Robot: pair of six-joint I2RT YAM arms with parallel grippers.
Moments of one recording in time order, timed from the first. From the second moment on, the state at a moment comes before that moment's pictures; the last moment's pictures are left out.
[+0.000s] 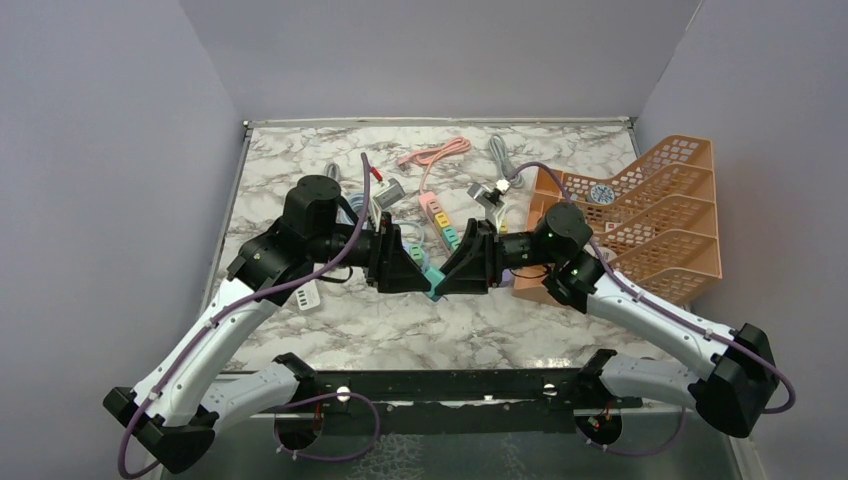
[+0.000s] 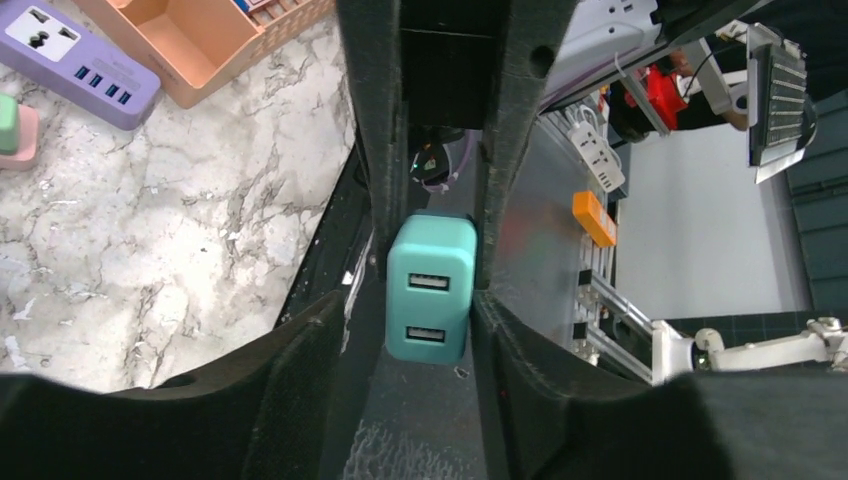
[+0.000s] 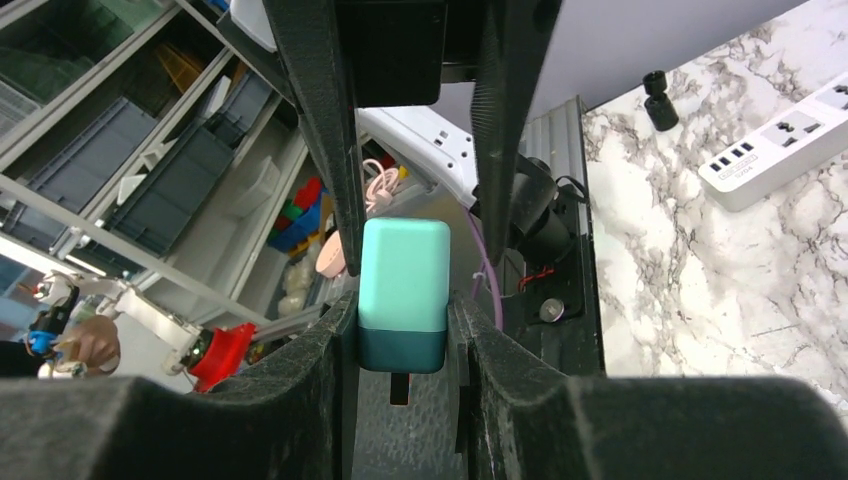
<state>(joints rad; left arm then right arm) -0.63 0.97 1.17 -0.65 0.85 -0.42 0.77 1.09 0.78 0.46 -0.96 0.80</state>
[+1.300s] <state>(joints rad) -0.53 0.97 1.15 -0.89 -0.27 -0.43 0.76 0.78 0.64 0.06 -0.31 0.72</state>
